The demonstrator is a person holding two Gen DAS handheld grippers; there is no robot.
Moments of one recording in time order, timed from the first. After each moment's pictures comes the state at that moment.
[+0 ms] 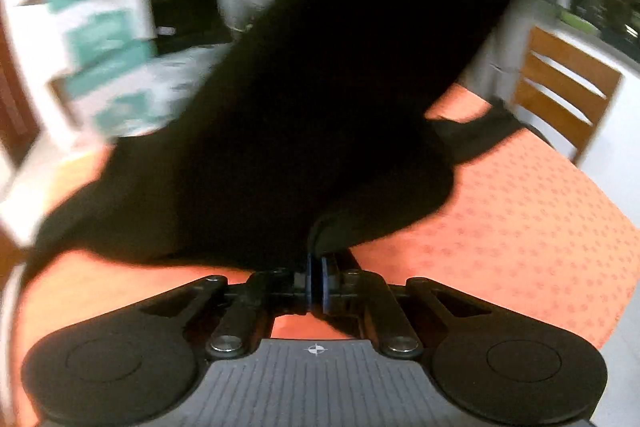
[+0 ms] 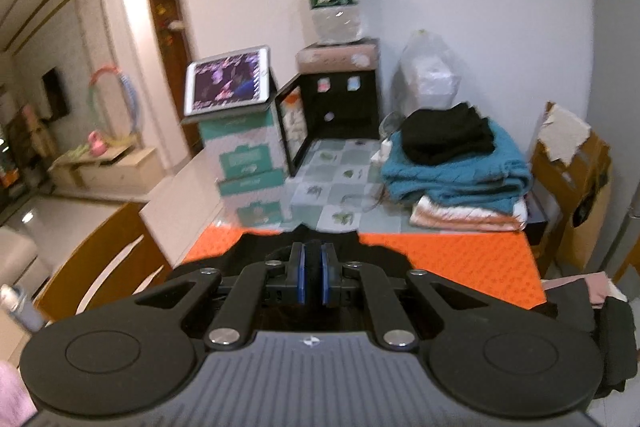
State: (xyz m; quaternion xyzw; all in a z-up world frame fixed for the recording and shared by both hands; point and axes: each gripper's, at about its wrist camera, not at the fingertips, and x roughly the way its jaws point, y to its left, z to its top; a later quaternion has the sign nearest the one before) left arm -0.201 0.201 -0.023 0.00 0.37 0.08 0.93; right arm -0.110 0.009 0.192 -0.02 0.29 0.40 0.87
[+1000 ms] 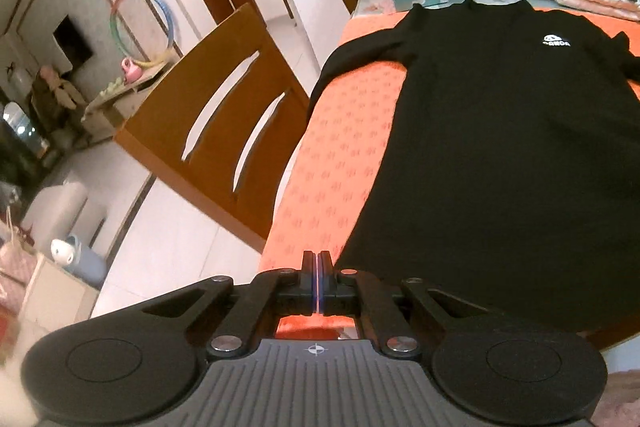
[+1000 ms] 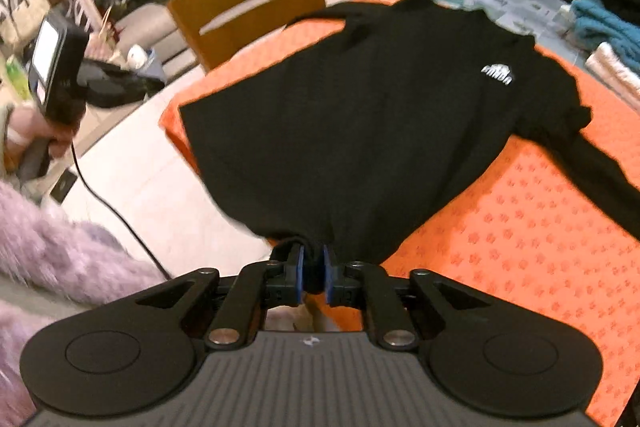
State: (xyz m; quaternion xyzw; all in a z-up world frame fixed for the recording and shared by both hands) left arm -0.405 0.236 -0.024 -0.02 0.45 0.40 0.80; right arm -0.213 -0.036 0.004 -0.23 0.42 0.60 0.64
